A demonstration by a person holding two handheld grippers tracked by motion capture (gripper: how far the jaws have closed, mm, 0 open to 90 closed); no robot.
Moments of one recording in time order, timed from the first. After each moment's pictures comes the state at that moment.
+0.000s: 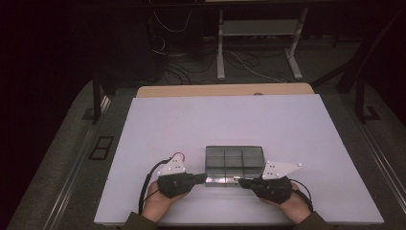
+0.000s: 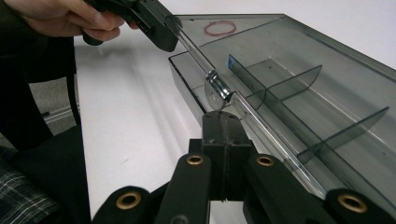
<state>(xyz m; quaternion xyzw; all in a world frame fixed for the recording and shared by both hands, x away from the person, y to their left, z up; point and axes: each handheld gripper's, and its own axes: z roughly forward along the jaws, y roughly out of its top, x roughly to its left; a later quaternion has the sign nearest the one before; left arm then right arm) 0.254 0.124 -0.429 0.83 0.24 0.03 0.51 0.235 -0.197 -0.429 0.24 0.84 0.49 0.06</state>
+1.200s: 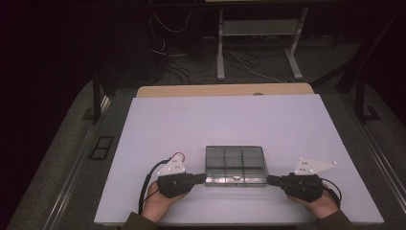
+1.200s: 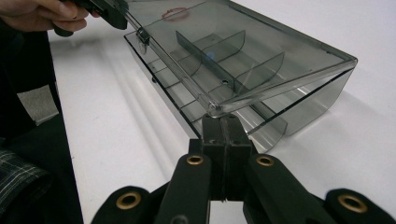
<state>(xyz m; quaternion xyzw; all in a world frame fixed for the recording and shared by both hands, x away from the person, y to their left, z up) 0.253 0.125 -0.429 0.82 0.24 0.03 0.51 0.234 -0.270 -0.426 0.30 0.82 0.48 0.07</state>
